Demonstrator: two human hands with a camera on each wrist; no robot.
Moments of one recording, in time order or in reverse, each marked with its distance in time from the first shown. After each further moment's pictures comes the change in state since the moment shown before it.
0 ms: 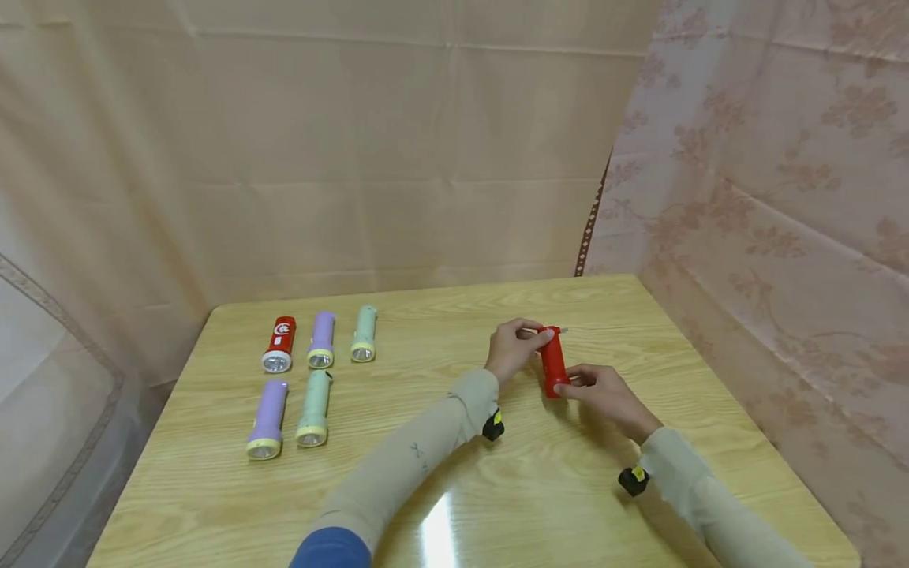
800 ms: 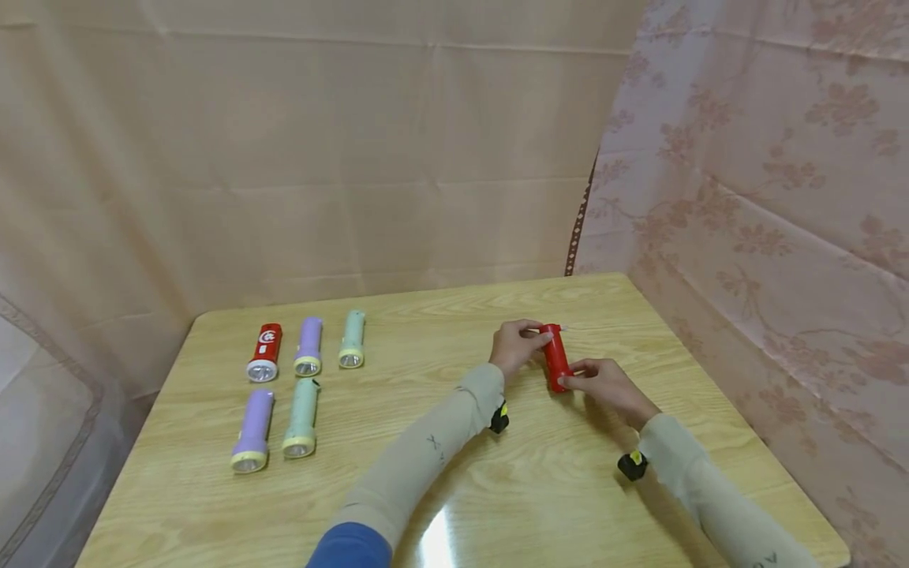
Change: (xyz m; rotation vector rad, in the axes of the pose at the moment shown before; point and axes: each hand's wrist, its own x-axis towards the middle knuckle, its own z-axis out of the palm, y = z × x) left_hand 0.027 -0.007 0.022 0.106 -0.018 -0.033; right_hand 0.022 0.023 -0.022 0.013 -0.002 0.107
